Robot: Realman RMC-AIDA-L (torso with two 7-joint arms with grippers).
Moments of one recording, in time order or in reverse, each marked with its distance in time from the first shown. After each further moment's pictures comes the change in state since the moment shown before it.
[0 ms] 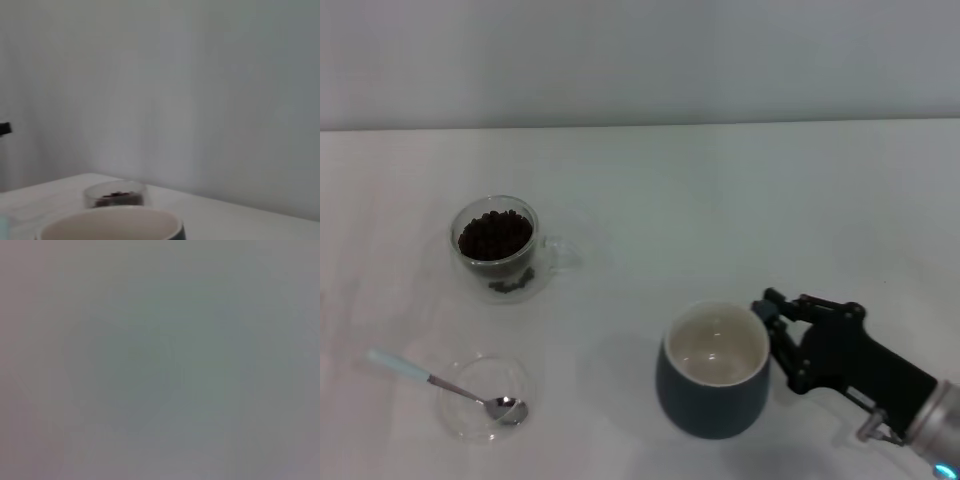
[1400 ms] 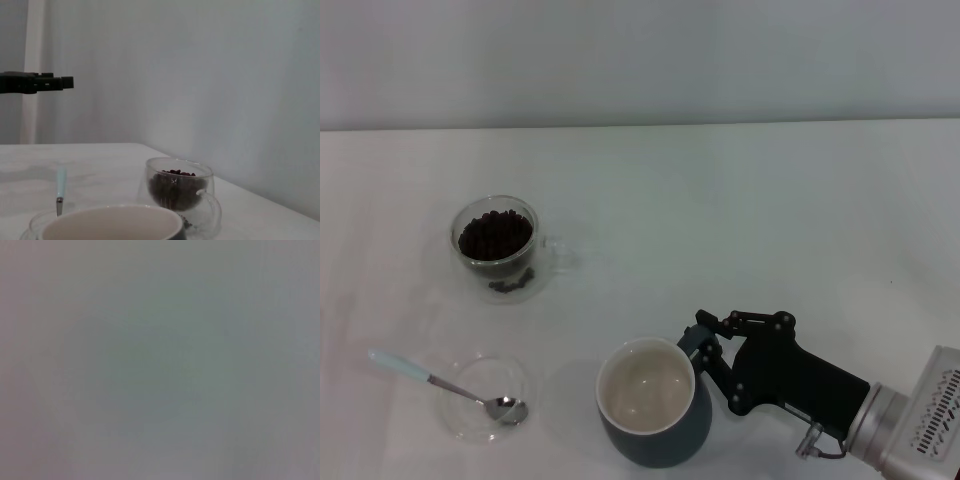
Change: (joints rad) left arm 0.039 -0.003 0.003 -0.012 0.024 0.042 0.005; right arm 0.029 0.007 -0.111 -0.132 -0.001 0.175 -0.201
